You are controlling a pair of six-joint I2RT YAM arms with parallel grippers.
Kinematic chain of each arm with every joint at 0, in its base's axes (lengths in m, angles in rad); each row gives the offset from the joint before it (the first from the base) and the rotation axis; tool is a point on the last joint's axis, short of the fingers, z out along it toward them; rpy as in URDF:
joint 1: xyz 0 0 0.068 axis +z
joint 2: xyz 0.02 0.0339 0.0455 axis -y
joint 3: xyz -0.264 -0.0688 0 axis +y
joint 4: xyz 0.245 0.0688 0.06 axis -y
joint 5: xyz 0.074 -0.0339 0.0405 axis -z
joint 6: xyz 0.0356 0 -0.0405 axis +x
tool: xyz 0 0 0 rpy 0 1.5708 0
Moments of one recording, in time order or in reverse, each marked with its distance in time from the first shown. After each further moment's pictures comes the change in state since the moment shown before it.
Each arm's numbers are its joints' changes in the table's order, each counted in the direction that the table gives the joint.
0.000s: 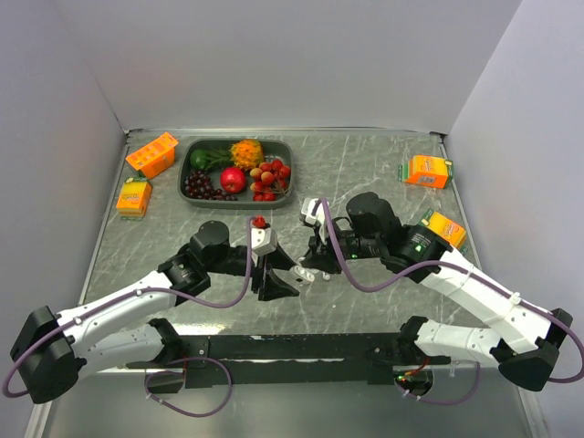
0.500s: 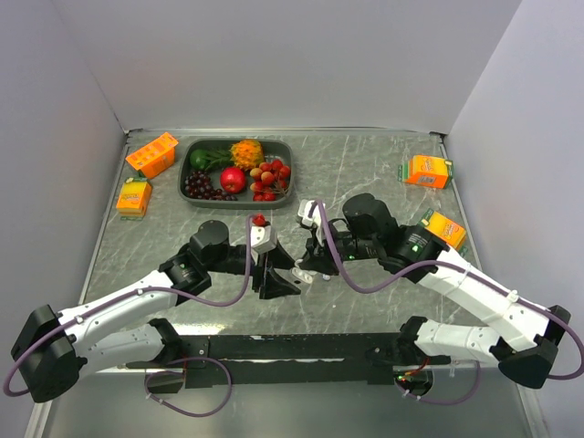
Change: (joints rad) left arm 0.000 -0.014 -0.001 0.030 0.004 -0.031; right arm 0.021 -0.010 -0.001 0.006 0.004 0.003
